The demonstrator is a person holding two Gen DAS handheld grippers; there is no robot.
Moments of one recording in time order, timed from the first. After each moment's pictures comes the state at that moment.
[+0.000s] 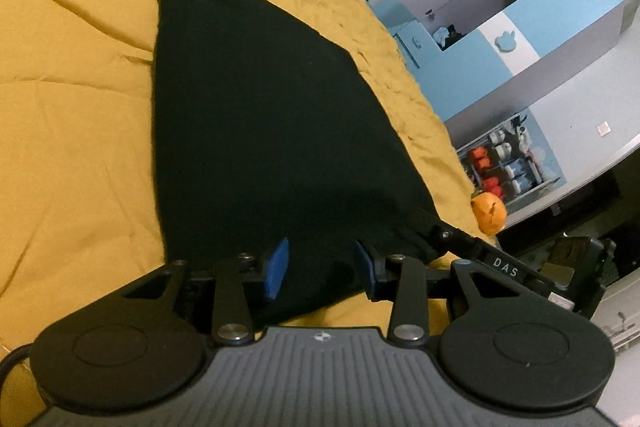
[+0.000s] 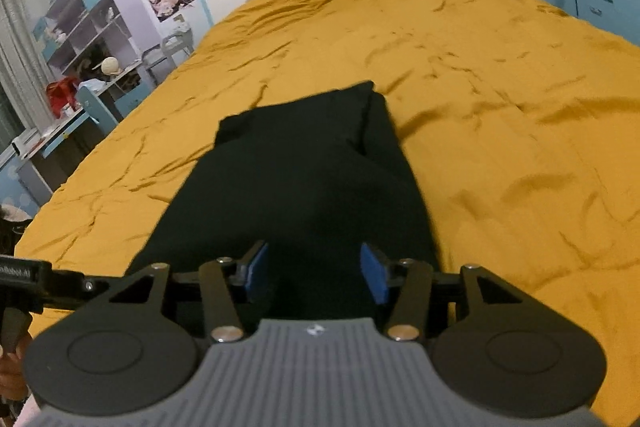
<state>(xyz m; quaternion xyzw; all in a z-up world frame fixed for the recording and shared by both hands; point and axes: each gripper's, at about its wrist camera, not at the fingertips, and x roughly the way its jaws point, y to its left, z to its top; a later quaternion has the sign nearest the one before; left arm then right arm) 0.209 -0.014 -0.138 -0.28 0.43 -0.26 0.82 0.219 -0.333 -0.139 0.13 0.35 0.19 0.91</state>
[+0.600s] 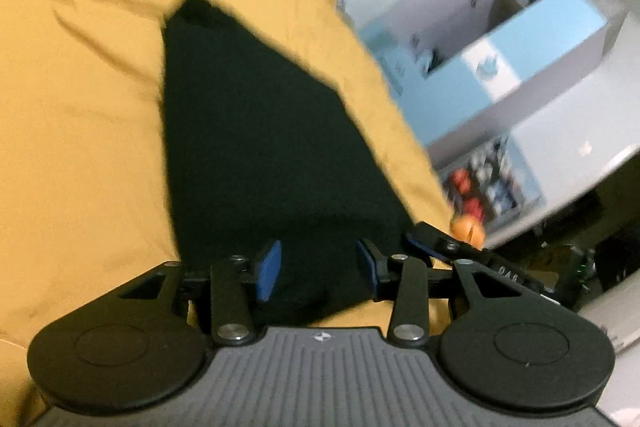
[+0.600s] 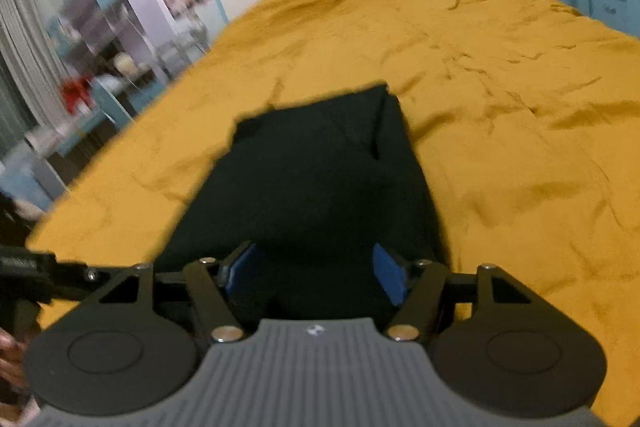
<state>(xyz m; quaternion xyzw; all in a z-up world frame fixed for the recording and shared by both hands) 0.193 0.028 -0.119 -0.32 0.38 -0.27 0.83 0.230 -0.344 -0.123 0.15 0.35 0.22 0.90</state>
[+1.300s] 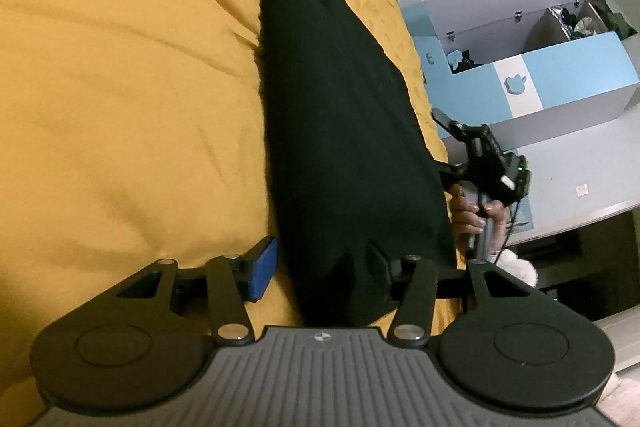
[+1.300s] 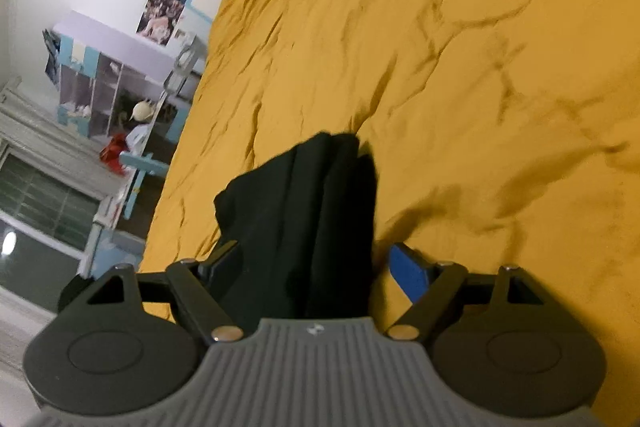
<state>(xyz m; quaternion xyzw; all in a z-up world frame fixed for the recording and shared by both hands) 0.233 0.063 -0.185 -0.40 0.47 -0.27 0.74 0.449 -0.391 -0.177 0.34 0.46 0.27 0.77</state>
